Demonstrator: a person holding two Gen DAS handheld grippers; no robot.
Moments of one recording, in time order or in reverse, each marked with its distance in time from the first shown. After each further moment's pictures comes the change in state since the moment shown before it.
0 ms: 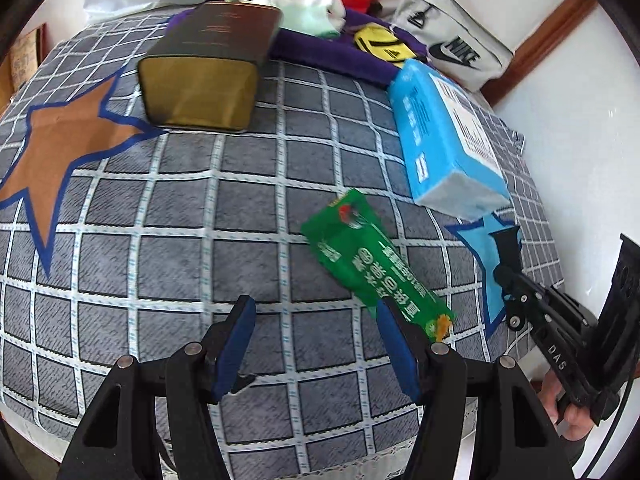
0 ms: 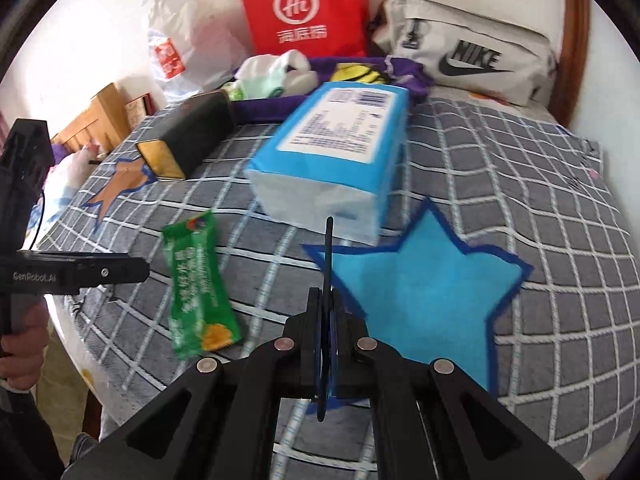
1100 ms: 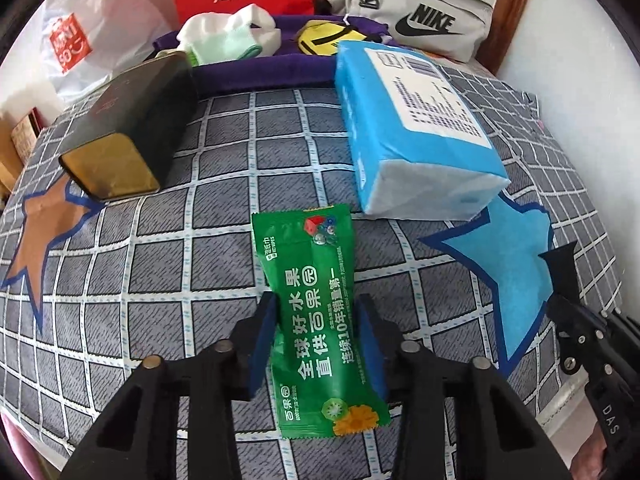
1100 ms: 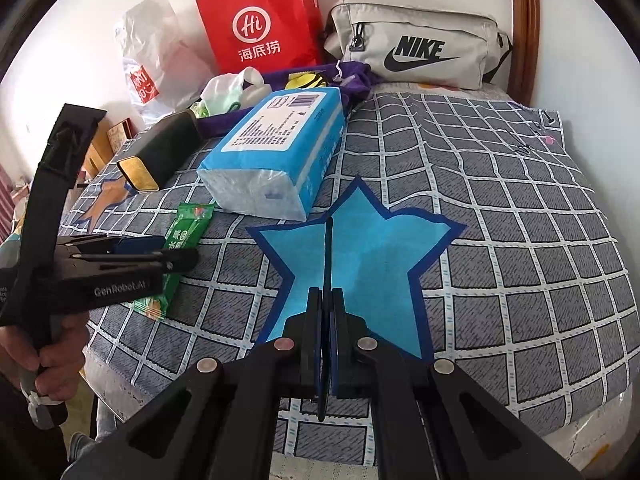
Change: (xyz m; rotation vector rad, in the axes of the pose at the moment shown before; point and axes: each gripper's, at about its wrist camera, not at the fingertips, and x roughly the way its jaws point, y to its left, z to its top) left arm 0.026 -0.076 0.004 0.159 -0.079 0.202; right arm -0.026 -0.039 -0.026 0.084 -0.042 -0.025
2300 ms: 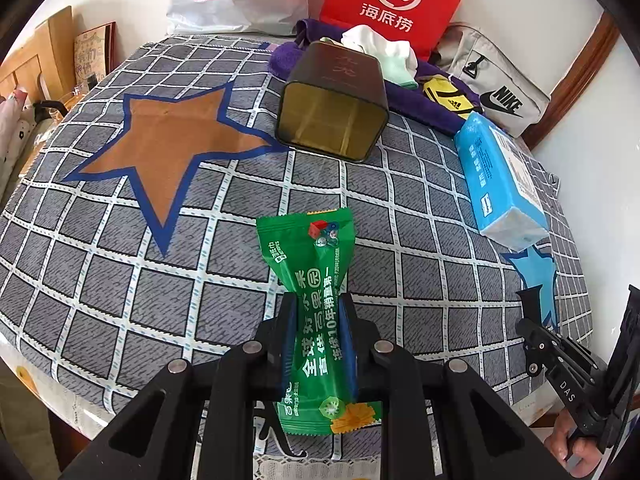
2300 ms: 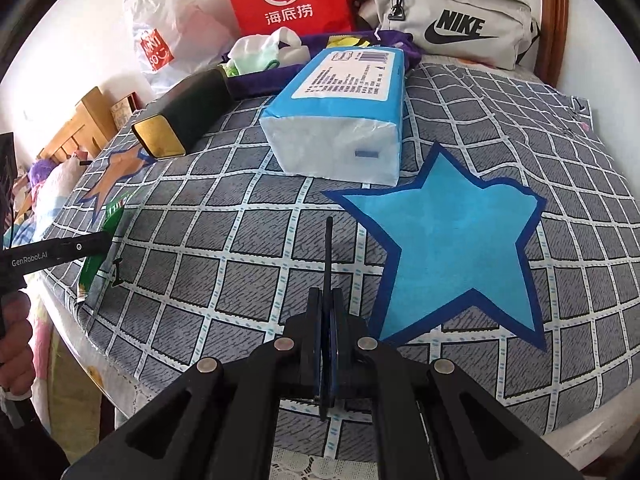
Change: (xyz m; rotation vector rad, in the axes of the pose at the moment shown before) left arm -0.037 0.142 -0.038 -0.272 -0.050 -0.065; right arm 0.027 0.064 -0.010 -0.007 0.088 0.007
